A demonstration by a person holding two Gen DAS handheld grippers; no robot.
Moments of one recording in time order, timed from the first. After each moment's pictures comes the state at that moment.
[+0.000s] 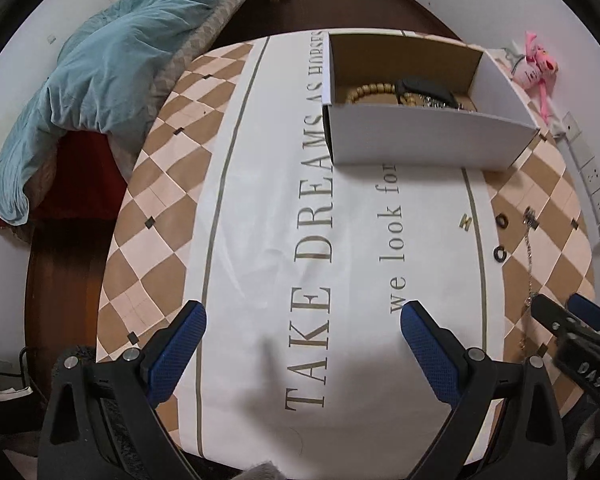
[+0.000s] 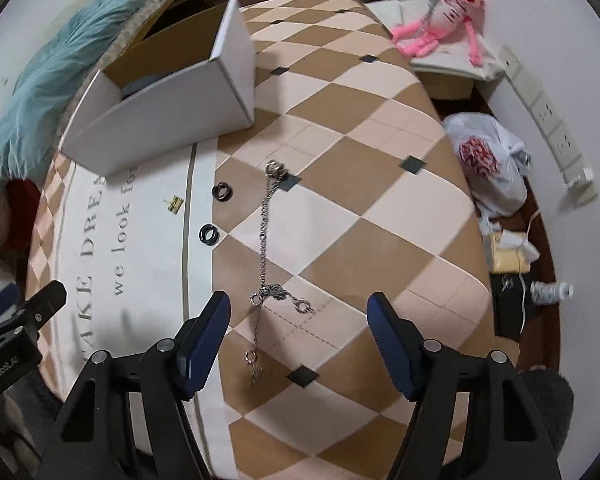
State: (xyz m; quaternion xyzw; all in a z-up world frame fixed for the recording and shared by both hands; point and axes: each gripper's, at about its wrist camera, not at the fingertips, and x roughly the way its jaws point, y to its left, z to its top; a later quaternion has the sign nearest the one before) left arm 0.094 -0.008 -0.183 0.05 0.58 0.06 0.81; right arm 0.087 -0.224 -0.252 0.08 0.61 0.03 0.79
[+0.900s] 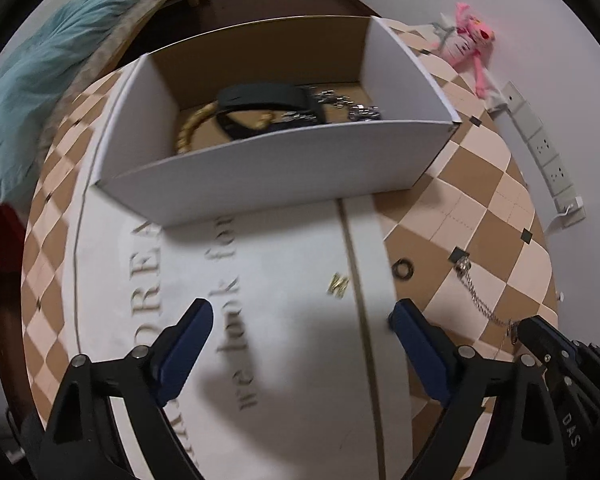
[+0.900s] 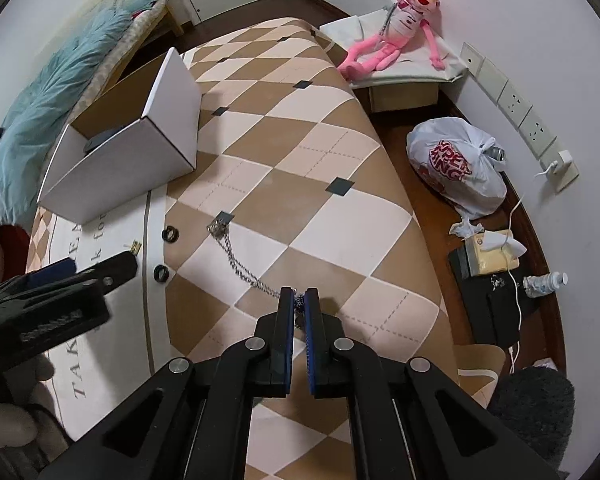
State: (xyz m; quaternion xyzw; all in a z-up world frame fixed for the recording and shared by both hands) left arm 0.156 -0.101 -0.215 0.05 0.59 -0.07 0.80; right arm 0.090 -0.274 -0.243 0.14 0.57 -0.02 0.81
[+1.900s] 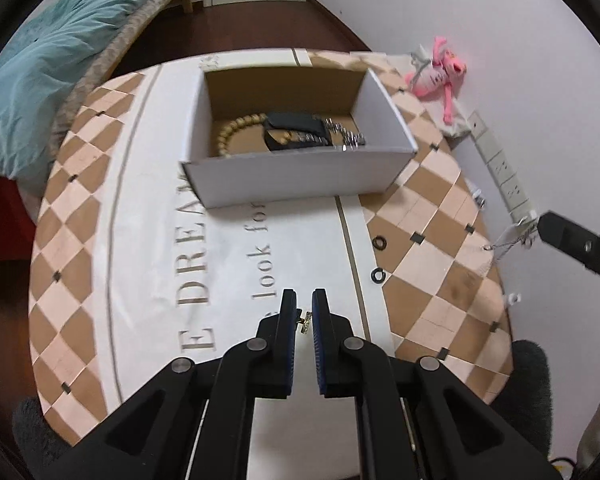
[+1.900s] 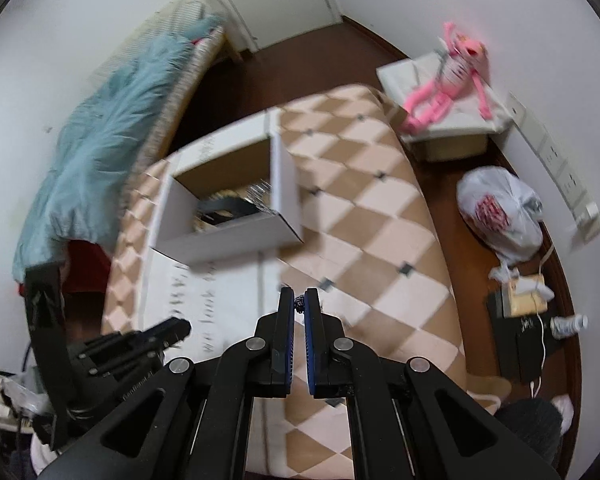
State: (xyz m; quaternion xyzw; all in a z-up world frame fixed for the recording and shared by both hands) left arm 0.115 -0.046 -0.152 -0.02 0.57 -0.11 0.82; right arm 0.101 -0.259 -0.122 0.17 0.51 0.09 0.84
